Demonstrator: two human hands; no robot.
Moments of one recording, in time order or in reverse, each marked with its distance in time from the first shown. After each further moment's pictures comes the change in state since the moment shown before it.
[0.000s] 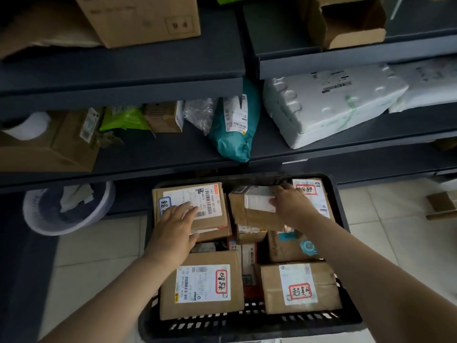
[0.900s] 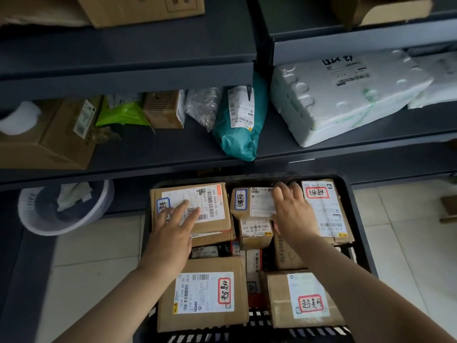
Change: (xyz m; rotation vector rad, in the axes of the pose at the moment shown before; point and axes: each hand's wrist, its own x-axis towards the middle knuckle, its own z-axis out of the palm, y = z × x) left_hand 0.009 -0.019 0.028 0.066 0.126 0.006; right_hand 0.015 0.001 0.049 -0.238 0.271 -0.125
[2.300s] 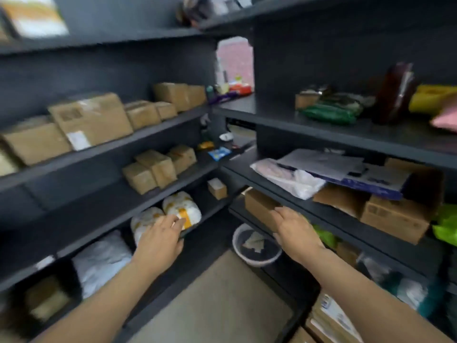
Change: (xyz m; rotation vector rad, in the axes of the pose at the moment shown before) left_hand -0.451 -0.098 -0.309 0.292 0.538 -0.747; right_hand -0.194 -0.312 -0.353 -0.143 0.343 -1.084
